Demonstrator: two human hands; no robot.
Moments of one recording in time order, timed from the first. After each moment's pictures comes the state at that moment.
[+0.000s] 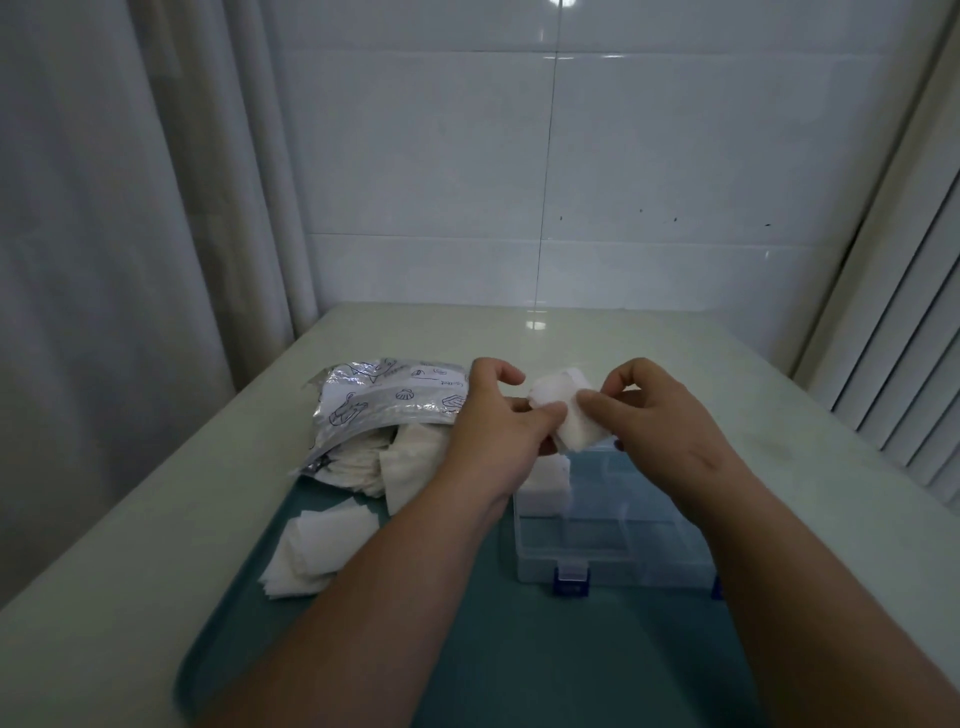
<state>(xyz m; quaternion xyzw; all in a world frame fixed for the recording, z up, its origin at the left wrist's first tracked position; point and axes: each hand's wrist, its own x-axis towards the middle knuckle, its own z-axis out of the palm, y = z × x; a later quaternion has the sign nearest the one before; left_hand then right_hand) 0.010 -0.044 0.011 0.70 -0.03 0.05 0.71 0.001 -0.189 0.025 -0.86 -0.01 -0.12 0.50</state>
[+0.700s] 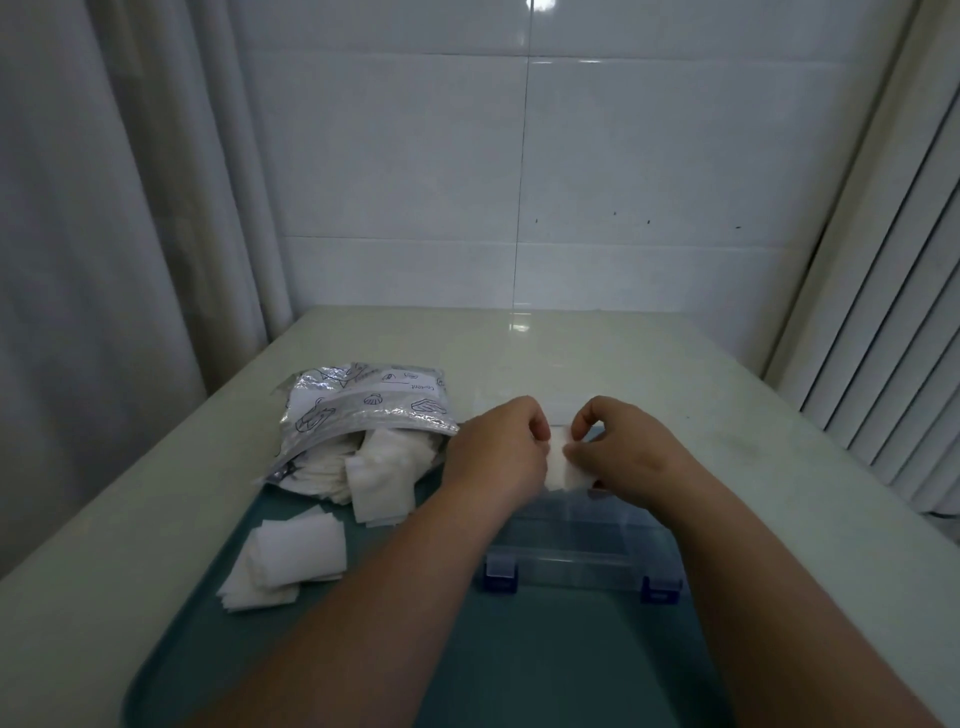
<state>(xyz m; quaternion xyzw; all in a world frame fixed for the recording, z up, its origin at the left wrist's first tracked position) 0.018 -0.069 0.004 0.94 -0.08 0.08 0.32 0.015 -0.206 0.012 -0.92 0.04 -0.01 0.39</state>
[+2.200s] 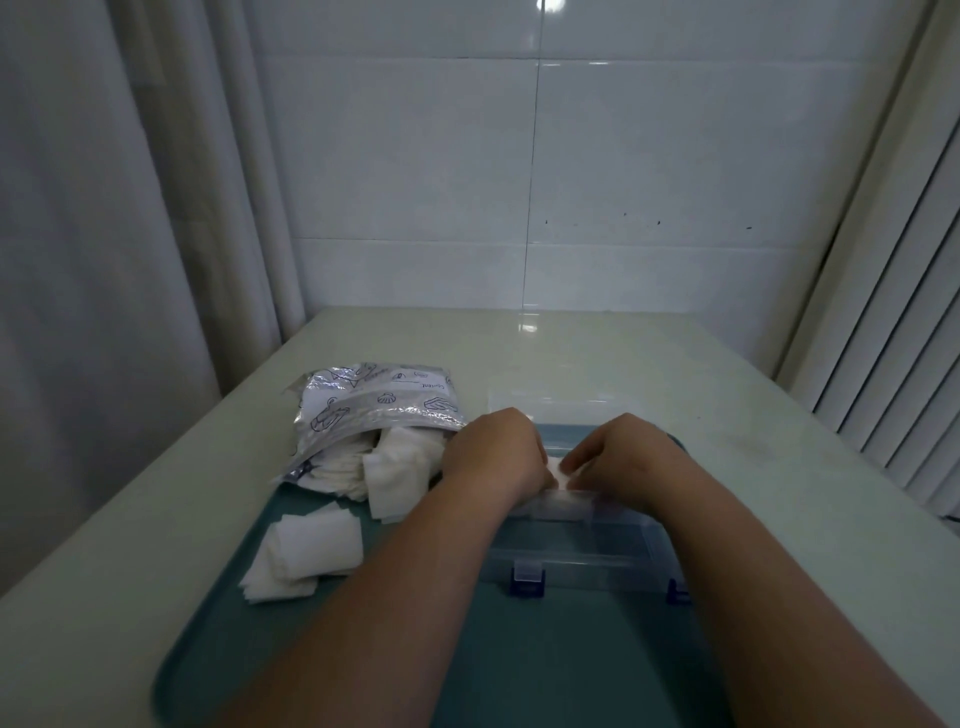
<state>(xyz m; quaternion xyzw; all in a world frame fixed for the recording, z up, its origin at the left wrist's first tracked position) 0.036 -0.061 -0.003 0.98 -0.06 0.00 0.20 0.012 -0.194 0.024 -0.97 0.03 0.10 0.22</state>
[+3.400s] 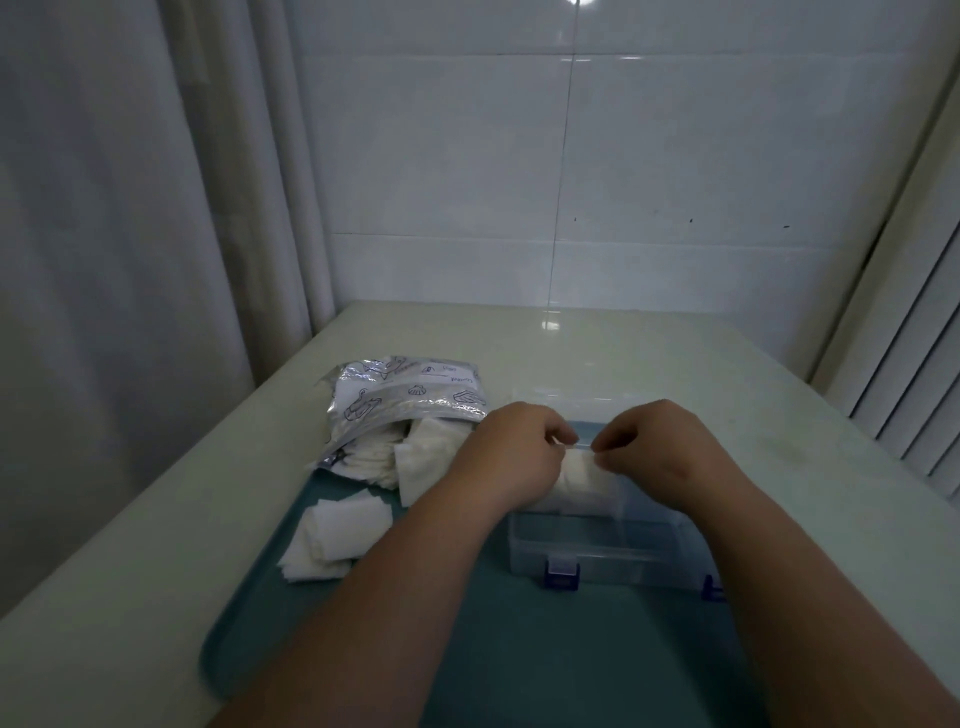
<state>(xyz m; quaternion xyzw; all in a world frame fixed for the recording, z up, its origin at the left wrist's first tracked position) 0.010 -0.039 0.010 0.94 -0.12 0.05 0.32 0.016 -0.200 0.014 -0.97 0.01 -0.03 0.25</state>
